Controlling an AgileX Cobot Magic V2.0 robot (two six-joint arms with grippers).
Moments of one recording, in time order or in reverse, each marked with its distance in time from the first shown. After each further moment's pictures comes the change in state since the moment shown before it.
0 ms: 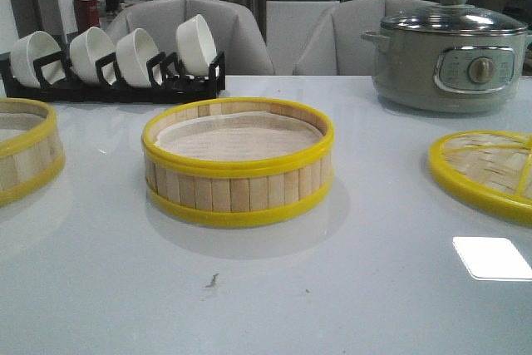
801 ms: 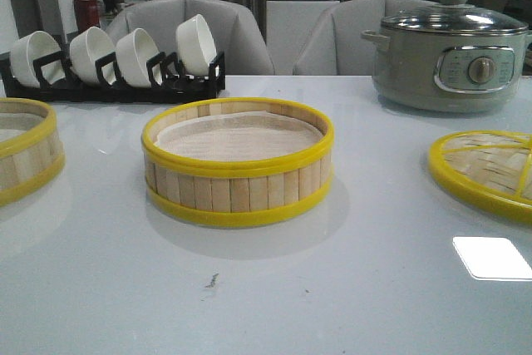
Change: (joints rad) left arm 0.000 0.005 0.000 0.036 -0.036 0.000; right arm 0.000 0.245 -0.125 0.067 0.028 -0.002
